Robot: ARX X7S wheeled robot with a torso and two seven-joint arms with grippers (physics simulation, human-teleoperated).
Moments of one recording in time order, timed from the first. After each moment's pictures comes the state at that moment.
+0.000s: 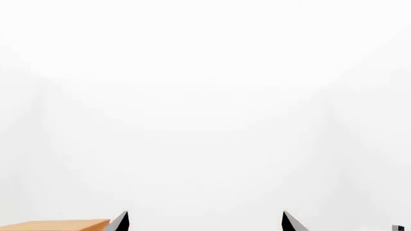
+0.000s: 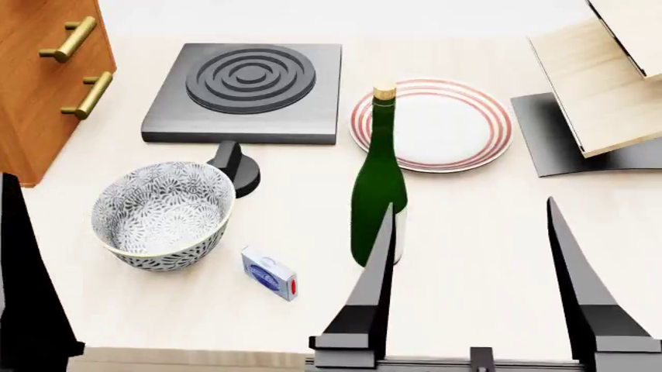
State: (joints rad) left arm -0.28 -0.63 0.43 1.01 -0.40 -0.28 -0.72; right arm 0.10 0.04 -0.20 -1.01 -0.28 0.60 0.04
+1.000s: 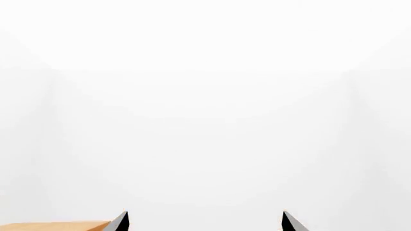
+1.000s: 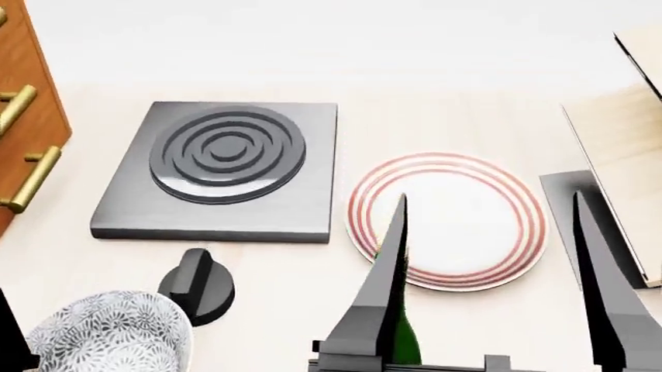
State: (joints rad) left arm -0.68 -1.05 0.97 1.03 -0.53 -0.06 -1.24; right arm 0.09 0.02 -0.19 -1.05 -0.31 0.55 0.04
